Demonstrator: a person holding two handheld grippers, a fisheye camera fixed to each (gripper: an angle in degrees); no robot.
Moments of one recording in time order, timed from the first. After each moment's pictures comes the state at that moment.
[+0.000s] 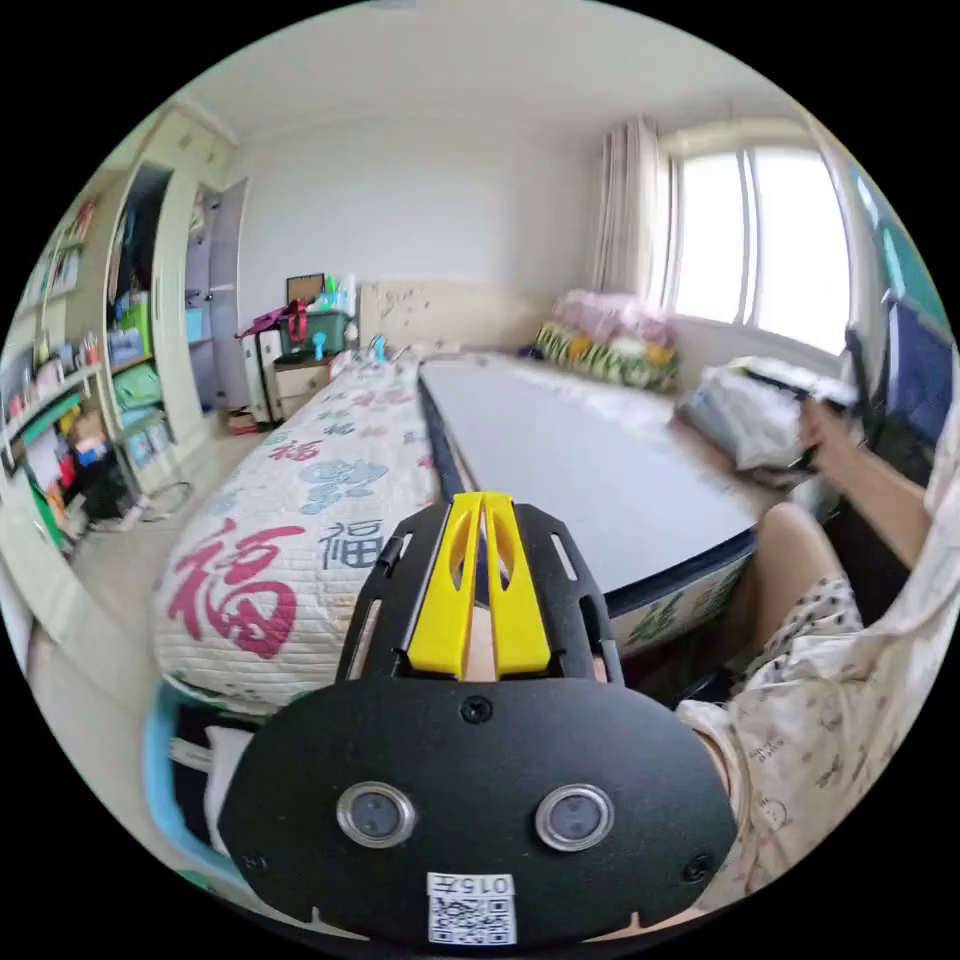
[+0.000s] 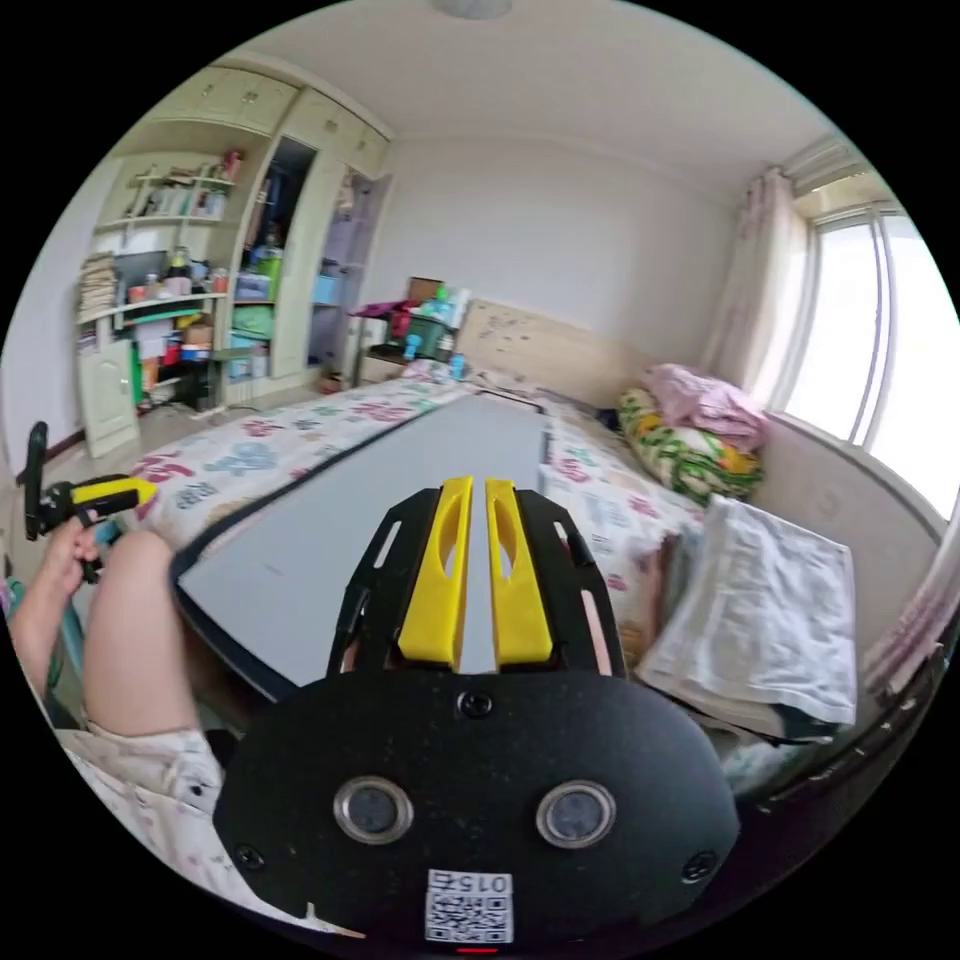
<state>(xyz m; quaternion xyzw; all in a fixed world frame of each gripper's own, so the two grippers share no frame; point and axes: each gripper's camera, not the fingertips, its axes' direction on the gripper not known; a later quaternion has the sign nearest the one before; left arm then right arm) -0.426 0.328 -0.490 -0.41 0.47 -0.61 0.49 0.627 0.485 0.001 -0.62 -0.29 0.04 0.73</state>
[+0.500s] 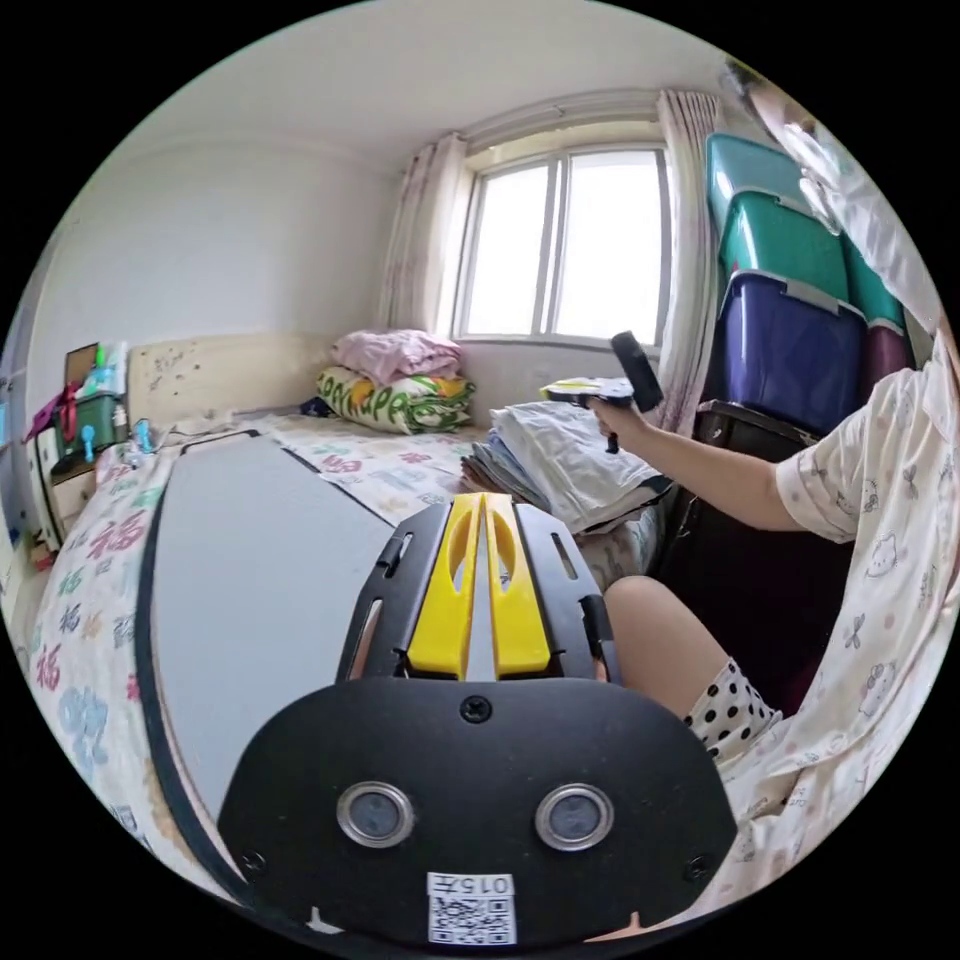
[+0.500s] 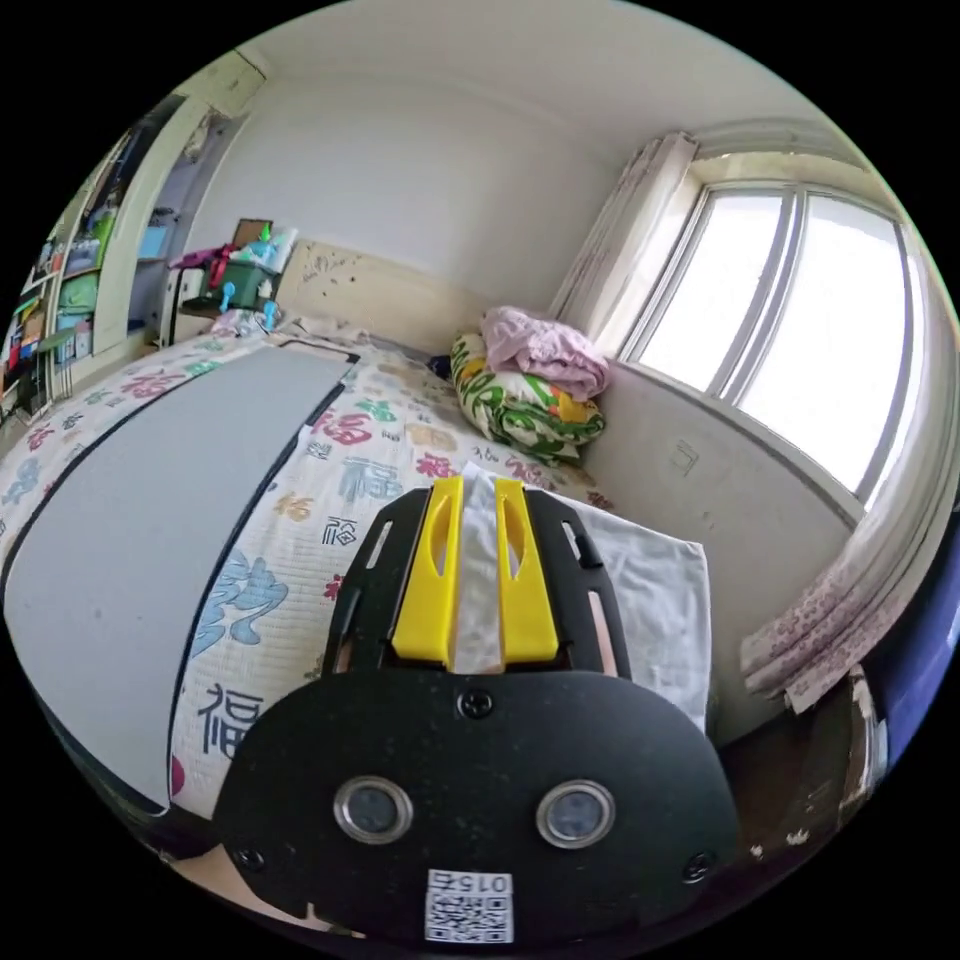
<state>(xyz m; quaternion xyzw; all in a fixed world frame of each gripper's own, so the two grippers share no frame) -0.396 0.133 -0.188 -0.09 0.60 -0.68 0.42 0.894 0.729 0.206 -0.69 -0.13 -0.07 0.71</state>
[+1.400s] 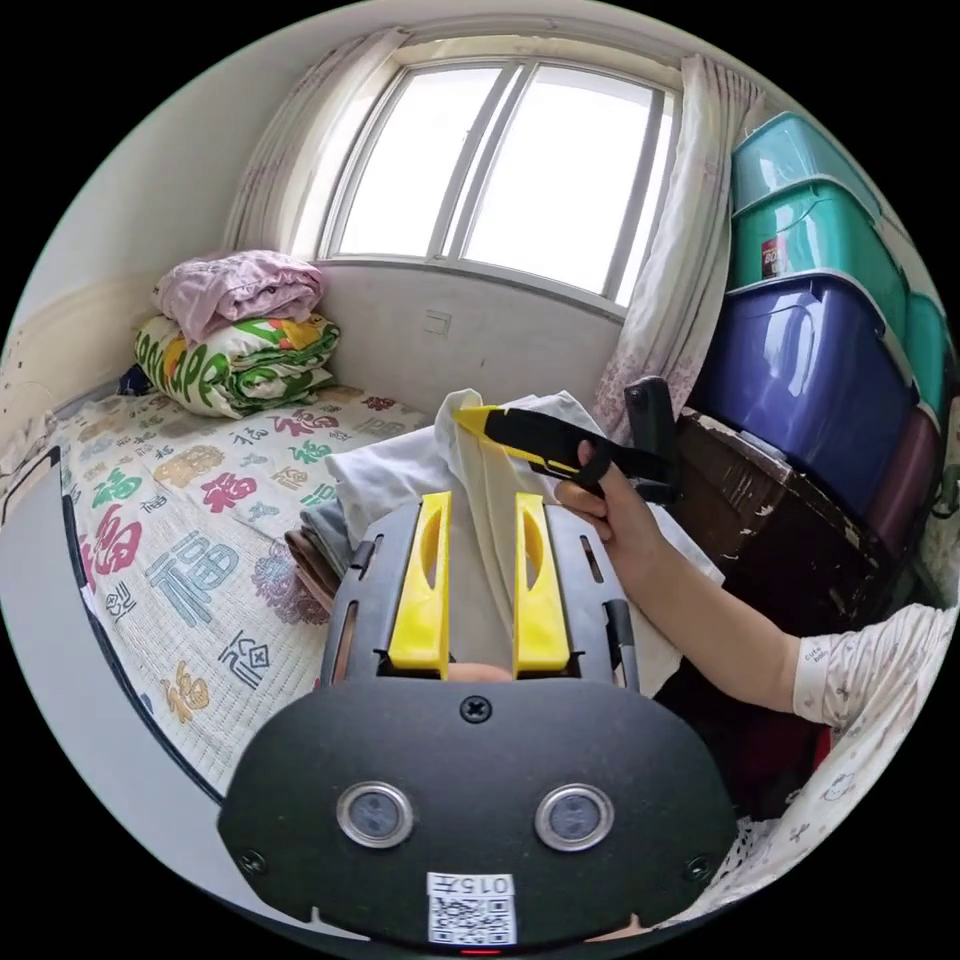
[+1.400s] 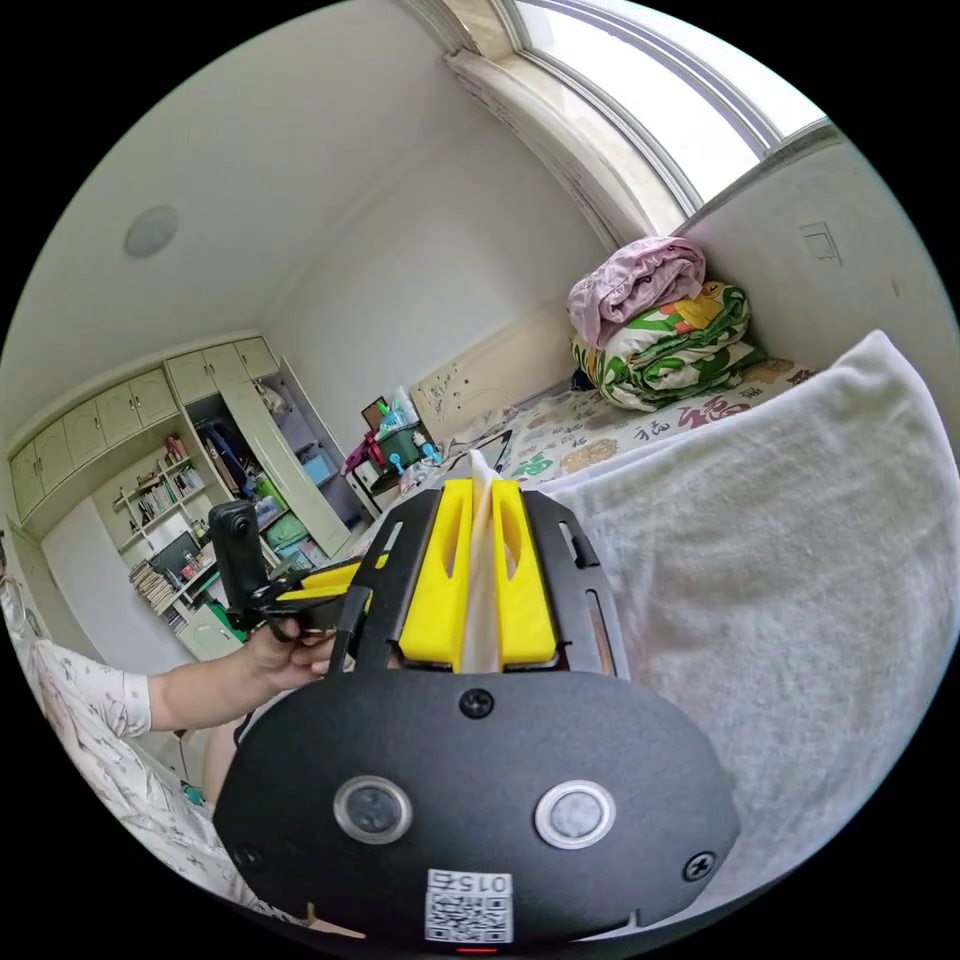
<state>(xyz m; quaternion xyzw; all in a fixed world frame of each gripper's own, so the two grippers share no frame) -0.297 -0.149 0.227 0.00 0.72 -0.62 0.30 1.303 0.880 0.294 -0.60 -0.23 0.42 0.64</state>
